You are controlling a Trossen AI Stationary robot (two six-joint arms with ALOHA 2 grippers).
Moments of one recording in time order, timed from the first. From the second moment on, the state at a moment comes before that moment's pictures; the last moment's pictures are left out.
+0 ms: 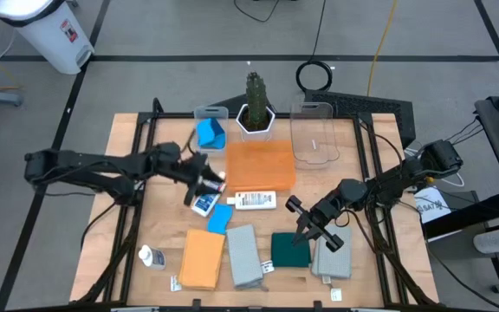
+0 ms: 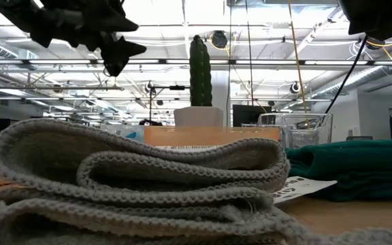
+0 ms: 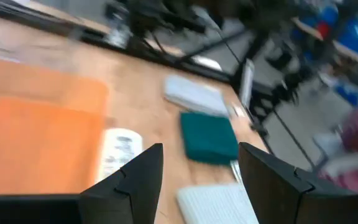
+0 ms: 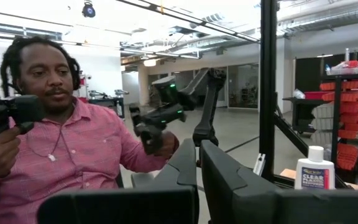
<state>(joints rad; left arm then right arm) 0.13 1.04 0.52 0.26 0.42 -0.26 0.30 1.40 0.53 1.20 -0.45 0.17</state>
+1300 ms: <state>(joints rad) -0.30 1.37 0.51 0.17 0.00 -0.09 0.30 1.40 0.53 1.16 -0.41 0.16</state>
